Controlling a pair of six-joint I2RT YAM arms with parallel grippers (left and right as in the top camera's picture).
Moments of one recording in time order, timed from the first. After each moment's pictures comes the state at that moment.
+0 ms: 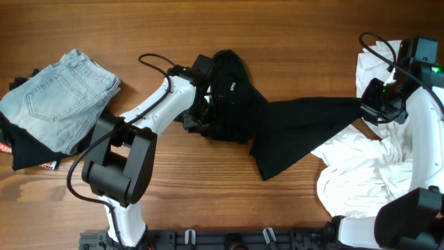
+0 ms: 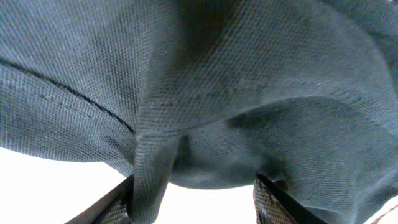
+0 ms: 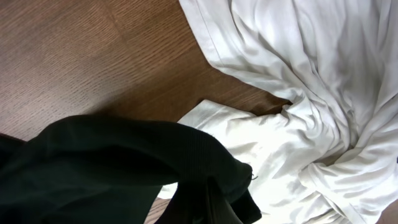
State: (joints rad) left arm -0.45 1.98 1.38 -0.97 0.26 -0.55; right arm -0.27 1.57 1.39 -1.18 0.04 0.26
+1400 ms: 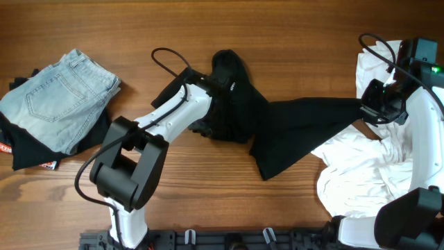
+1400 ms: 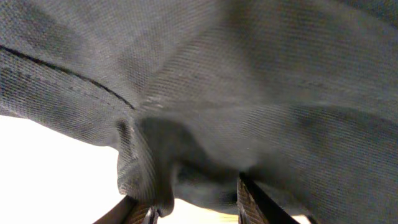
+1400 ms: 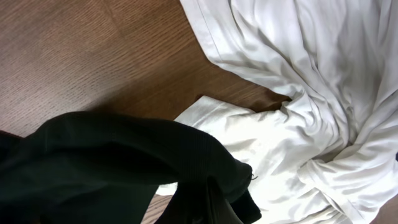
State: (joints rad) left arm -0.56 1.98 1.36 -0.92 -0.02 -0.58; right arm -0.27 1.57 1.39 -1.19 0.04 0.26
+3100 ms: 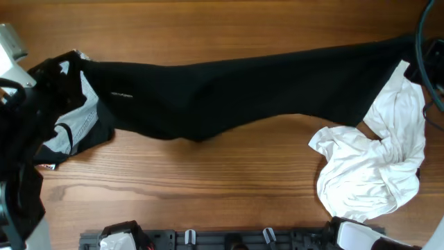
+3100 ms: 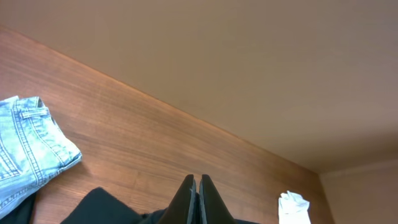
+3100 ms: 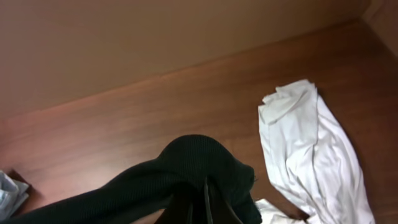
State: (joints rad) left arm 0.20 1.09 1.72 -1.02 0.34 -0.48; right arm -0.26 1.38 2.08 -1.36 -0.21 0.10
